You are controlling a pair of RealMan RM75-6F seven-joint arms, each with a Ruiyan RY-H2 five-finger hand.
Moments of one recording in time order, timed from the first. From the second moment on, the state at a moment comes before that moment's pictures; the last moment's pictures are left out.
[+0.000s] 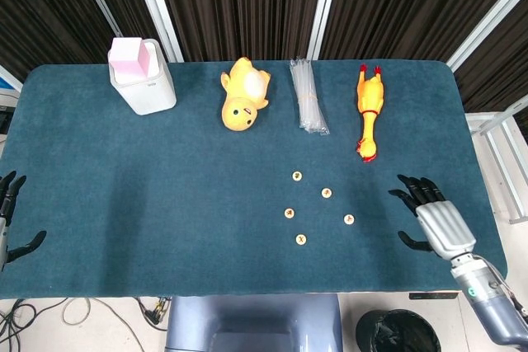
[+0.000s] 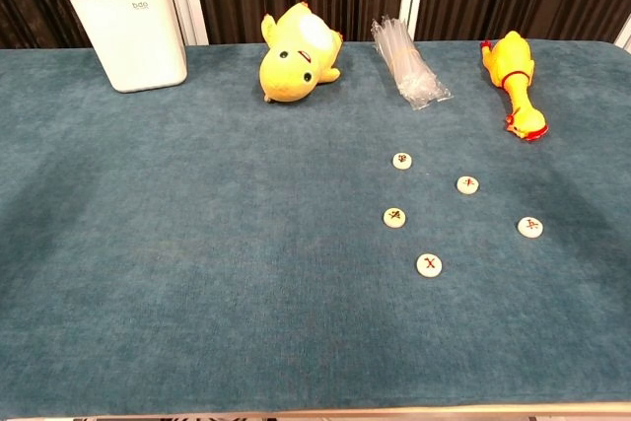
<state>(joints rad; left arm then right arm) -0.06 -1.11 -0.07 -1.63 1.49 1.56 0.07 0.32 -1.02 0.10 -1.74 -1.50 1.13 0.03</state>
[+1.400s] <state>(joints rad) -0.06 -1.11 -0.07 -1.63 1.48 1.54 0.07 0.96 -1.59 0.28 -1.33 -0.61 0.80 -0.54</state>
